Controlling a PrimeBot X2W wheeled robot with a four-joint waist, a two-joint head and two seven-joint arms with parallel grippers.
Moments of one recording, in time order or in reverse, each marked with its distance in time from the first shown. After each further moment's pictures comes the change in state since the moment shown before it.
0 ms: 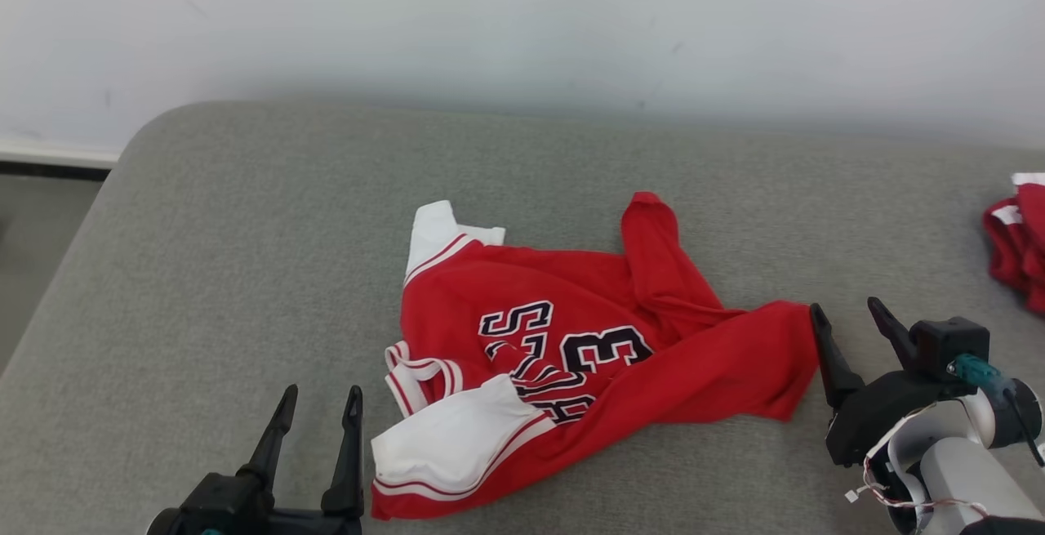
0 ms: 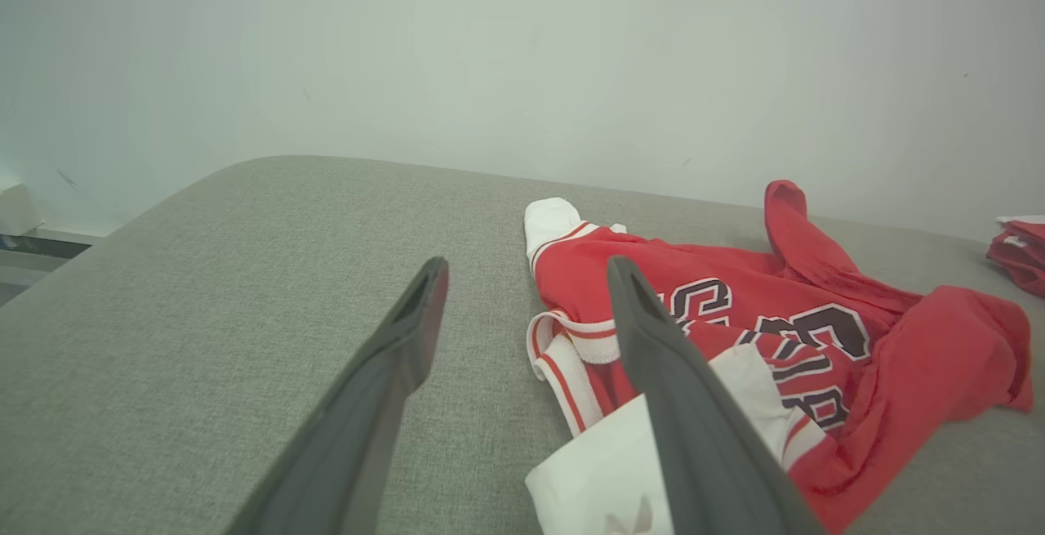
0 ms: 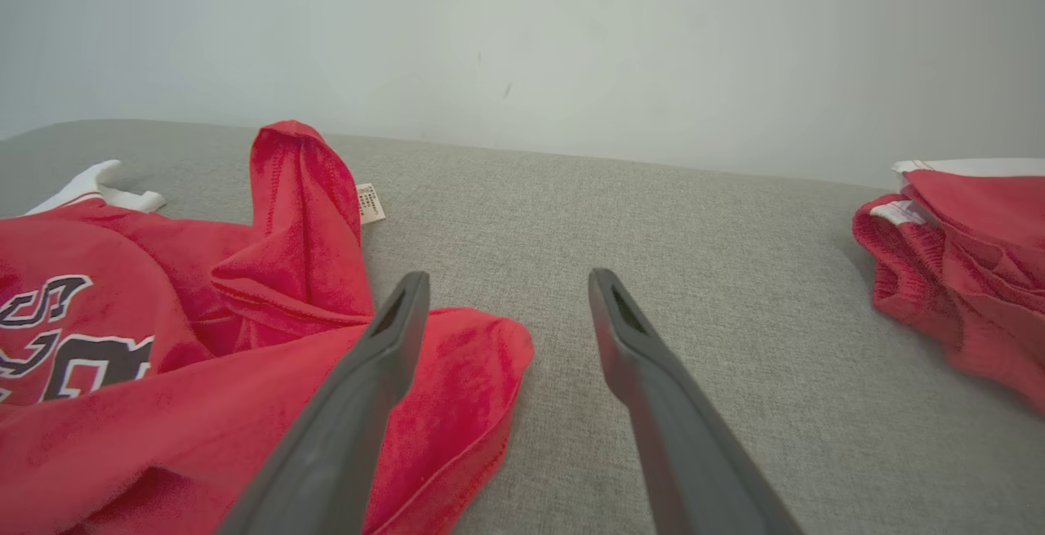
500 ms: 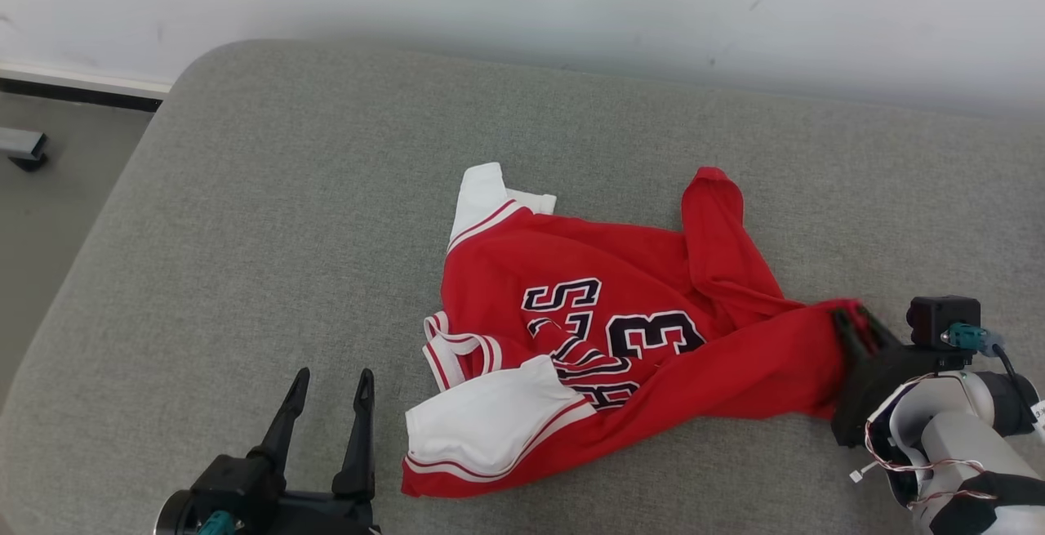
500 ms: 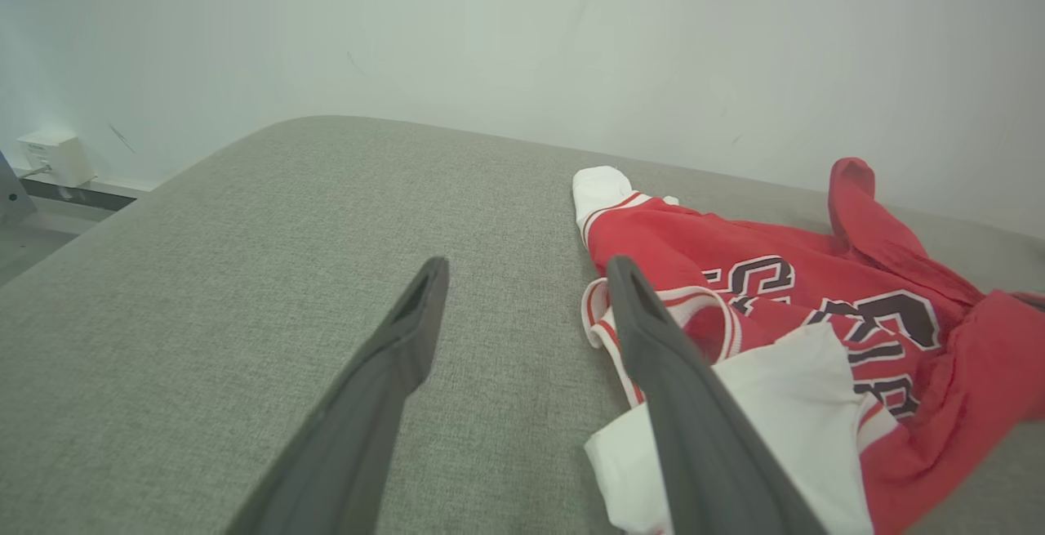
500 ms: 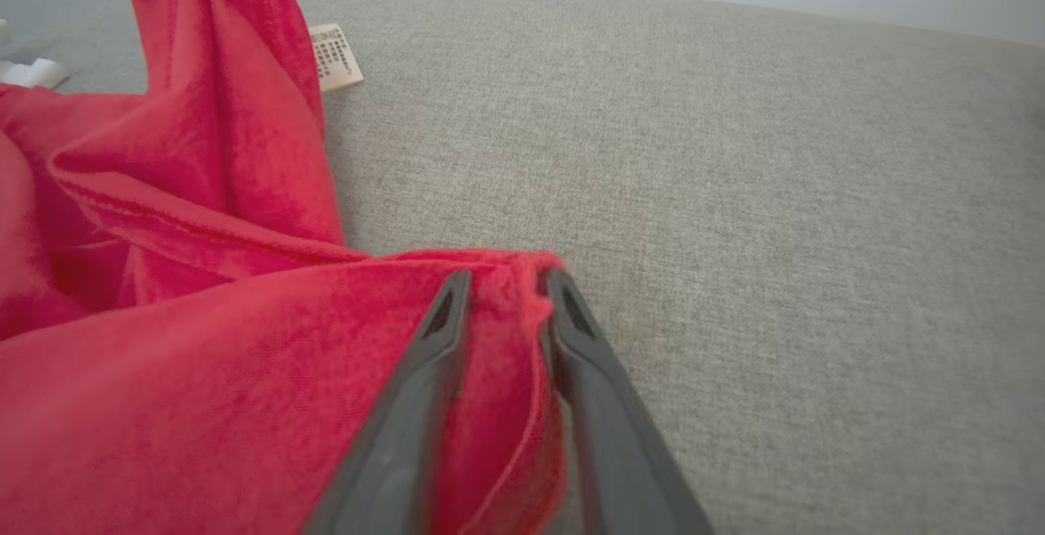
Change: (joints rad) left arm -0.046 -0.024 -0.005 0.026 0.001 -0.010 0.000; right arm -0.184 -0.029 0.097 0.328 0.109 0.000 0.043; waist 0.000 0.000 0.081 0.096
